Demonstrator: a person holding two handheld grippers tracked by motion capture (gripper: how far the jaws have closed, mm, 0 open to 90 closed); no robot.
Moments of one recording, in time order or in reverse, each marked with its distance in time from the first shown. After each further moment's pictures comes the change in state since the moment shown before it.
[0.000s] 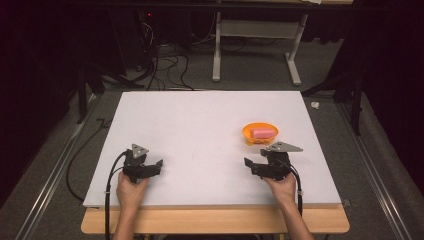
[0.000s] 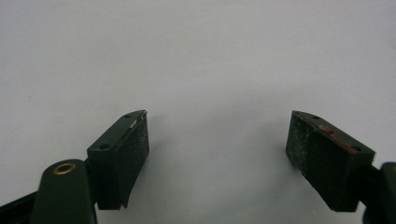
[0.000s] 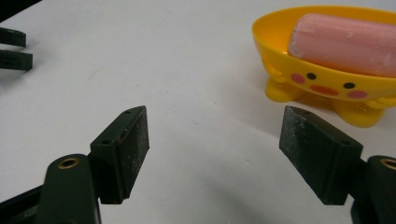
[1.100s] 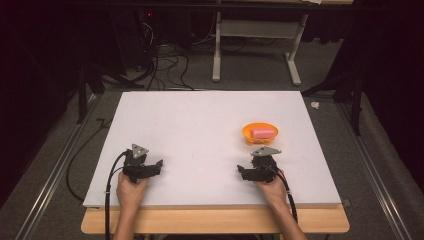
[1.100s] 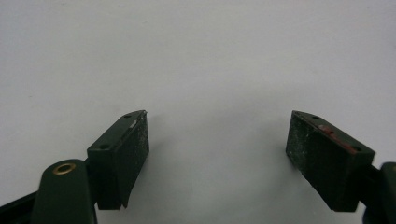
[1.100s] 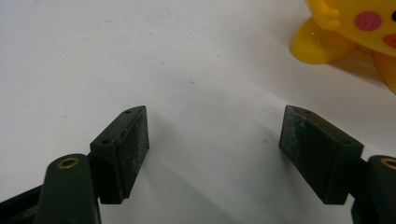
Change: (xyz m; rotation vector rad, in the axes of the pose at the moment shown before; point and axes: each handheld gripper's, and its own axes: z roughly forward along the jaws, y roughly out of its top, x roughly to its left) left arm 0.000 0.000 0.000 -0.003 0.001 0.001; right arm 0.010 -0.019 0.043 0.149 -0.080 -0.120
